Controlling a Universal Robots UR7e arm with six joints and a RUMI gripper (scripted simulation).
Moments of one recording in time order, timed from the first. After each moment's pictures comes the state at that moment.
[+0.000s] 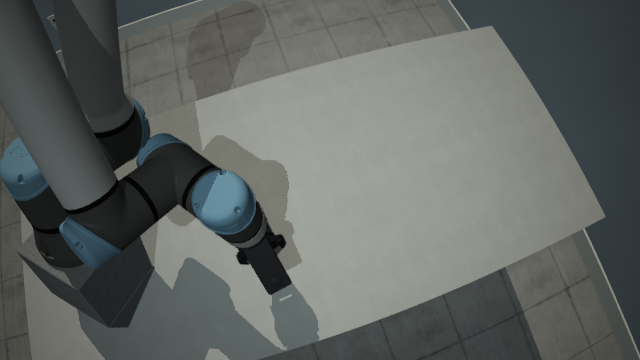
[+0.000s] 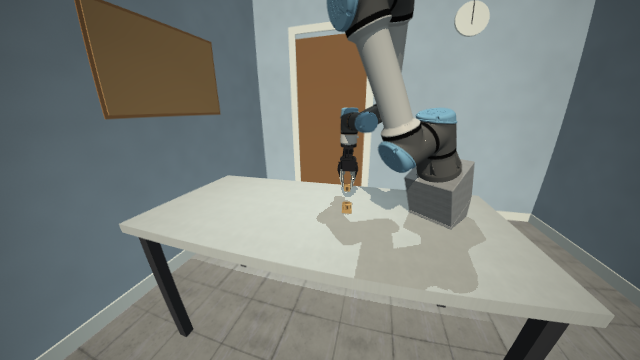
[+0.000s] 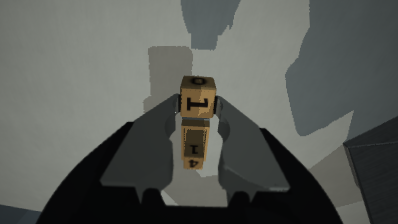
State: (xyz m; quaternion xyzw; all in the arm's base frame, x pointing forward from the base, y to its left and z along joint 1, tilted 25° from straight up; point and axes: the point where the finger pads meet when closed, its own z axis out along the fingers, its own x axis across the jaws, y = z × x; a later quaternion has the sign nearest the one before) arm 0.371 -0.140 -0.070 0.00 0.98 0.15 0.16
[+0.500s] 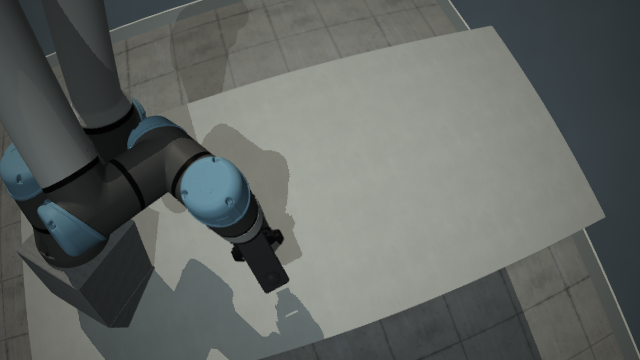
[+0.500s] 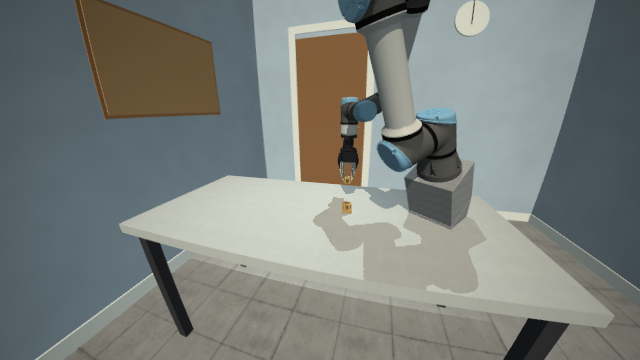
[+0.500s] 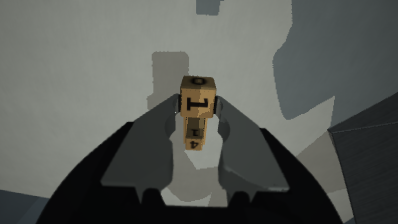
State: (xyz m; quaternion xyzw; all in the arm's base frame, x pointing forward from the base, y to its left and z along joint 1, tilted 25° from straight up) arm 0.358 -0.151 -0.033 0.00 0.98 0.15 0.16
